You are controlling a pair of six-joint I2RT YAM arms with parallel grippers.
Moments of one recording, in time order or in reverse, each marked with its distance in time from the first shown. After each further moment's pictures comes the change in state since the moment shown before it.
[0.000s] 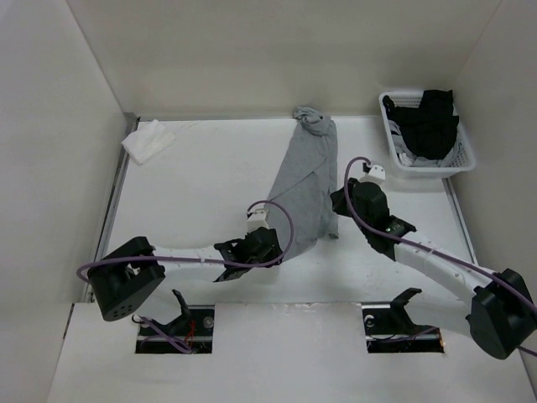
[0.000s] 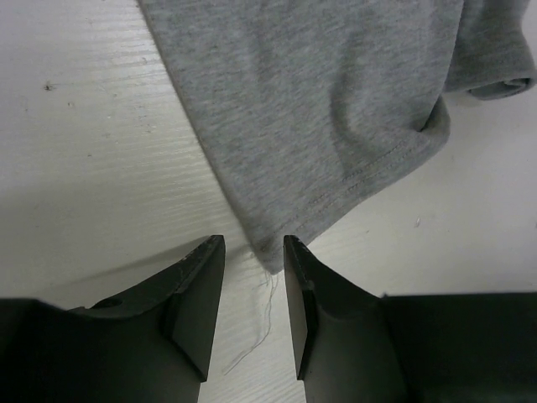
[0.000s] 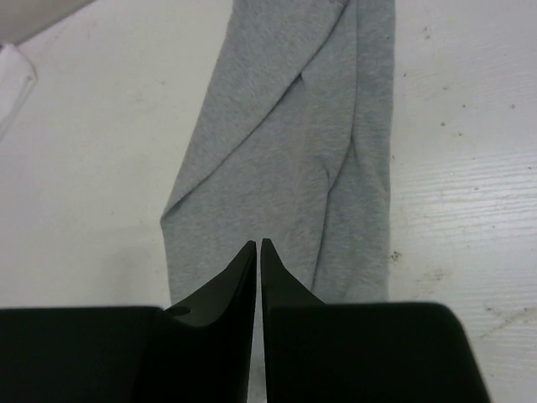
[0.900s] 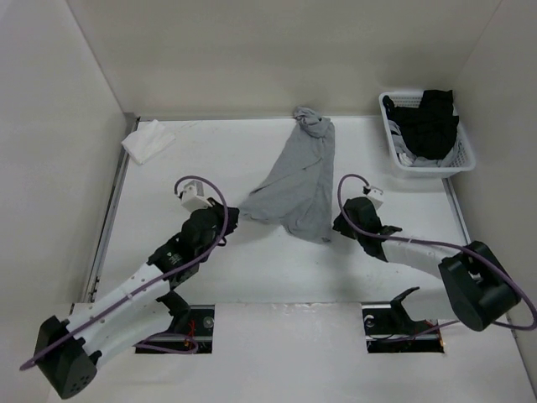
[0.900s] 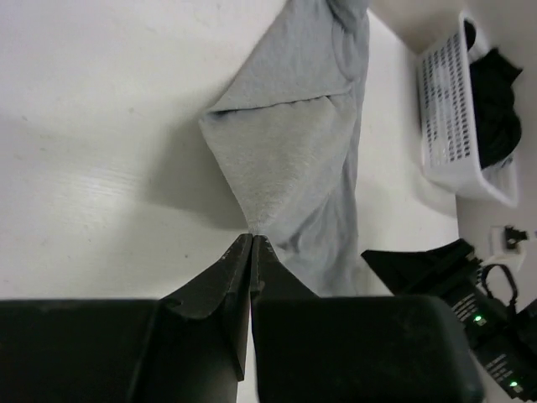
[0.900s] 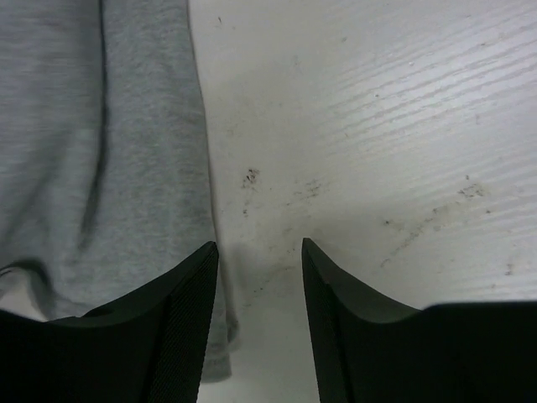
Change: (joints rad) left arm 0.275 -0.581 -0.006 -0.206 -0.148 -0.015; right arm -0.063 0.166 -0.173 0.016 0.010 0.129
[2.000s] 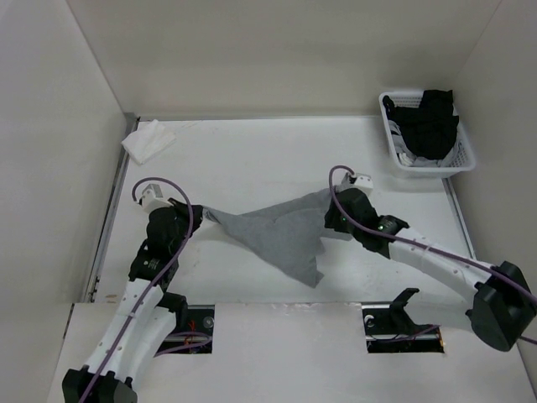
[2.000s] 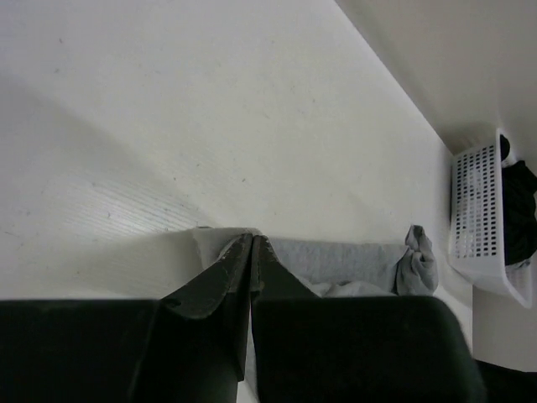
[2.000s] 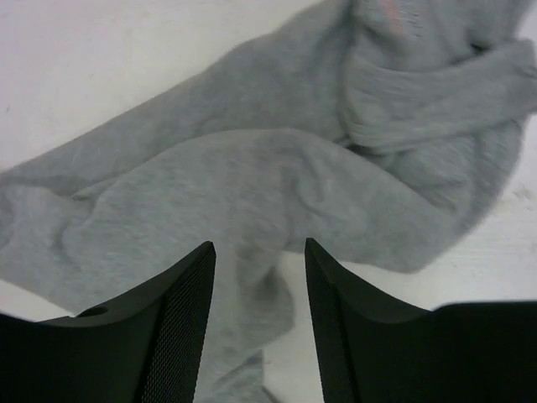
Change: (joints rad) left arm 0.541 -0.215 -0.082 -0.068 0.270 0.078; right arm 0.200 -0.101 0.288 -0.394 0.055 -0.093
